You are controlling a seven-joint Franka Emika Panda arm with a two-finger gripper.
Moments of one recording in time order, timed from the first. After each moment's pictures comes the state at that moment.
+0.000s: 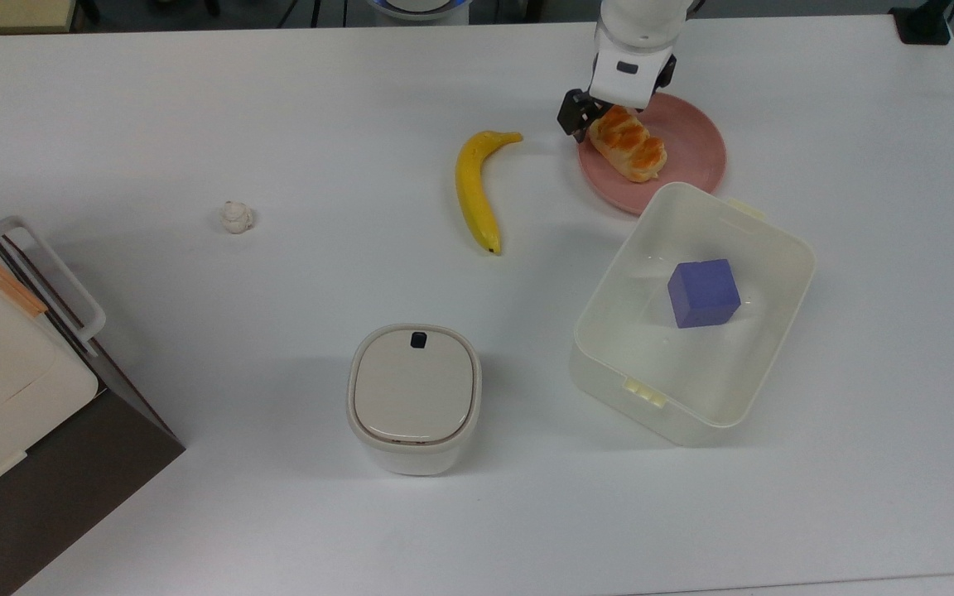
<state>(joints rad) 0.40 0.09 0.14 -2.22 0.06 2.21 -0.02</state>
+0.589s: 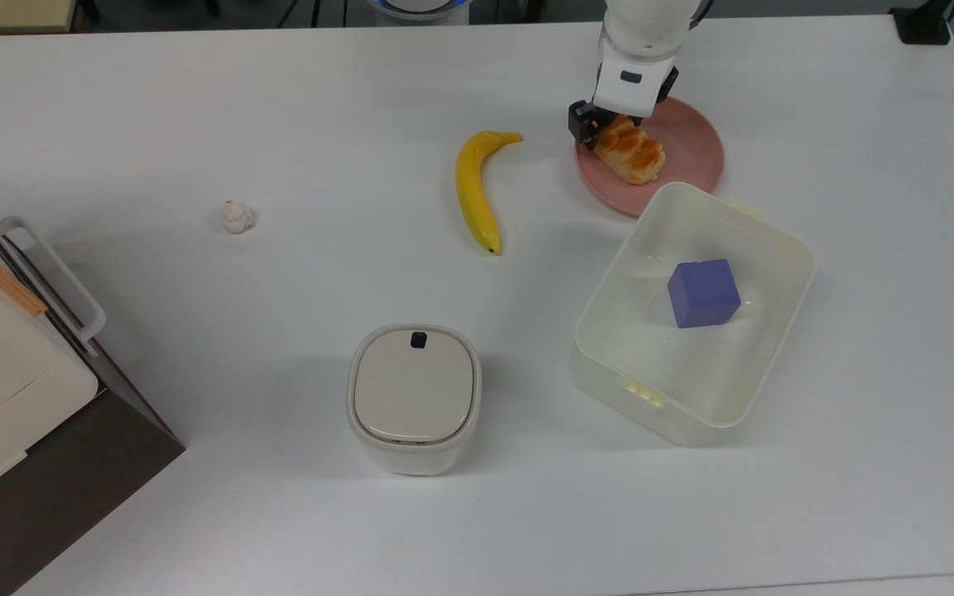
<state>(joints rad) 0.40 0.11 0.14 -2.20 0.06 2.23 -0.02</state>
